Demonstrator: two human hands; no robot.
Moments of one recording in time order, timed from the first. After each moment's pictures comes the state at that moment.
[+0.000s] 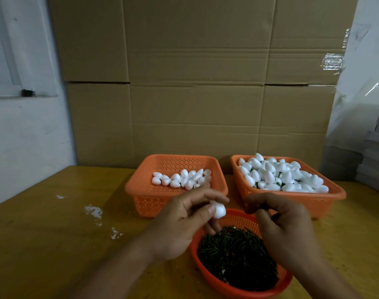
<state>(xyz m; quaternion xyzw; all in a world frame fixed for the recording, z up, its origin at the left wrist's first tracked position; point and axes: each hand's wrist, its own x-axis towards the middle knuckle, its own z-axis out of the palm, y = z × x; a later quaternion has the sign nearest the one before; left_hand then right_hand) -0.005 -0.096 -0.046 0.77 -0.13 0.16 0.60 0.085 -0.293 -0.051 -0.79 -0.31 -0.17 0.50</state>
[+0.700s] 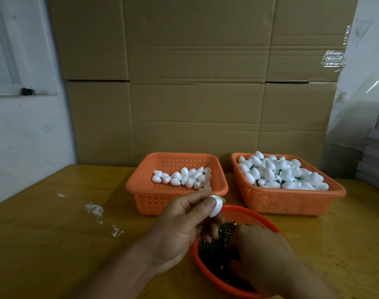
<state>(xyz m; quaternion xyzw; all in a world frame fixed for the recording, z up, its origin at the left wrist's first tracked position) -0.013 -0.107 -0.050 0.64 -0.09 0.10 0.75 0.059 -0.272 -0.050 -0.93 -0.38 0.01 0.02</state>
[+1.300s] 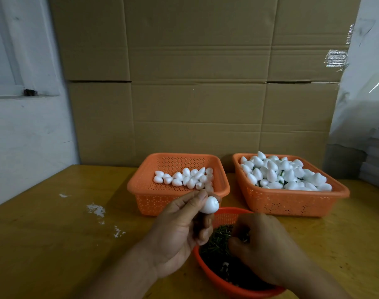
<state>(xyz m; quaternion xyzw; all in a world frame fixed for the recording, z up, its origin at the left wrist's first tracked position) -0.011 -0.106 -0.052 0.57 -0.03 0.08 0.82 0.066 -0.279 -0.048 -0.91 -0.34 -0.06 0.24</state>
